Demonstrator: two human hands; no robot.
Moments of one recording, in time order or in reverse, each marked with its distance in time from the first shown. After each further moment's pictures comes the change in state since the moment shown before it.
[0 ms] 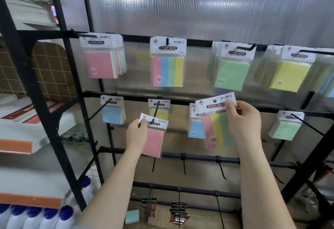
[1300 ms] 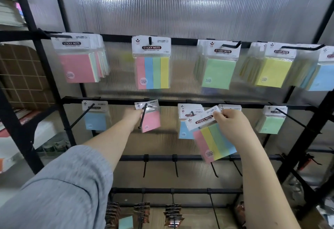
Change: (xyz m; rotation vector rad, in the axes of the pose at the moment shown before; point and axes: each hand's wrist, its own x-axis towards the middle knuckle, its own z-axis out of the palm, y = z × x) left_hand 0.101 0.011 0.041 -0.030 -0.216 -0.249; right_hand 0.008 0.004 -0.012 -0.274 -0.303 0.112
